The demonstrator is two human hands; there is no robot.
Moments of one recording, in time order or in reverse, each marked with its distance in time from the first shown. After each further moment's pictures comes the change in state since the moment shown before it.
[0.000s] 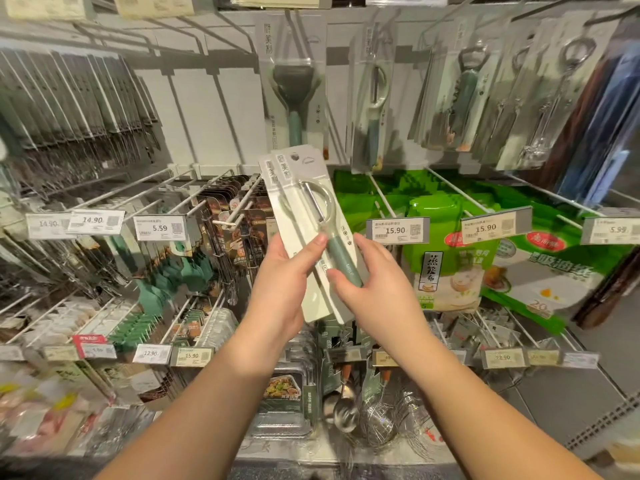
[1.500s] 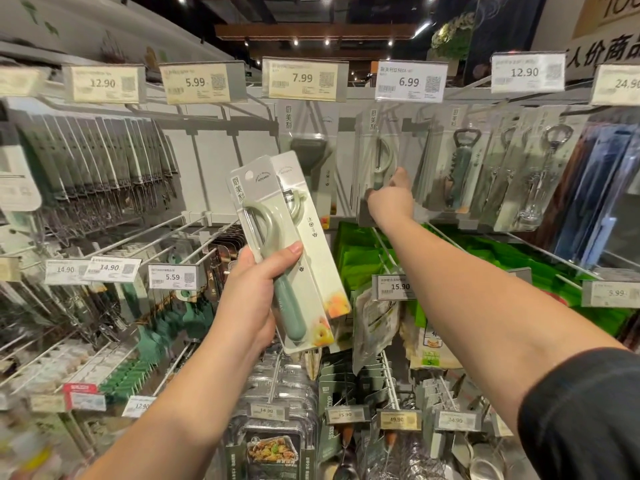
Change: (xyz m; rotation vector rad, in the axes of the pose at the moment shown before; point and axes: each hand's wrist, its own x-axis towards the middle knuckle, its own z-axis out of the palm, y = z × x) left_hand 0.019 0.065 -0.014 -0.143 0.073 0.094; right_hand 0.257 -0.003 -0.039 0.007 0.431 0.177
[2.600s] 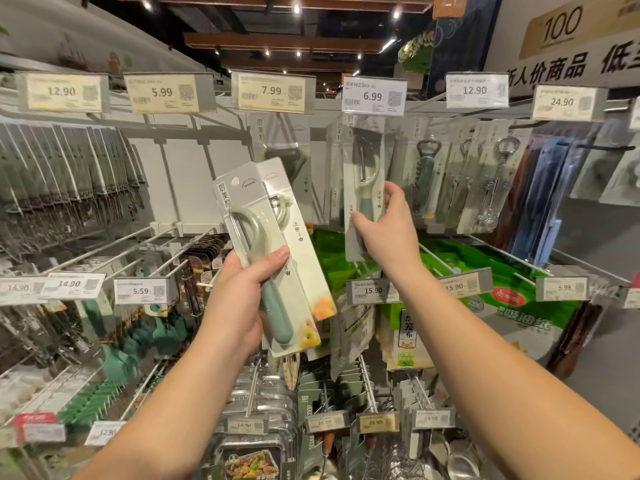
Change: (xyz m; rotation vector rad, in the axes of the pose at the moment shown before) left_hand -0.001 -0.001 0.015 0.004 -0.062 -0.002; right_hand -0.101 -0.003 -0.083 0.081 -0.017 -0.208
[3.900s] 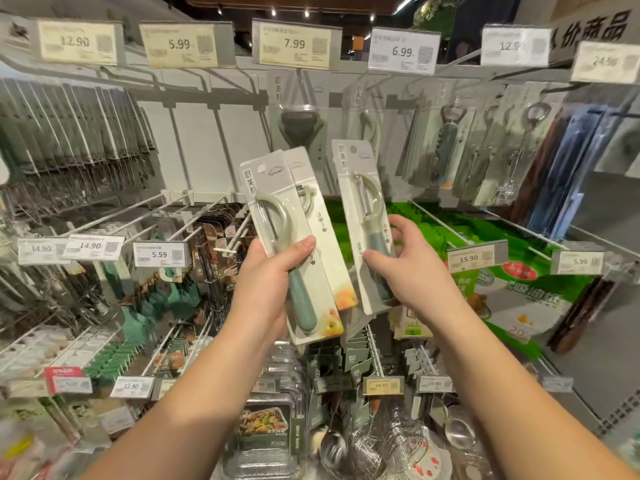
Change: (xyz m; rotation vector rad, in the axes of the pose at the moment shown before) left_hand -0.018 -0.020 -0.012 0.050 0.025 -0.050; right_hand -0.100 -0.008 -0.025 -0.005 -0.304 0.146
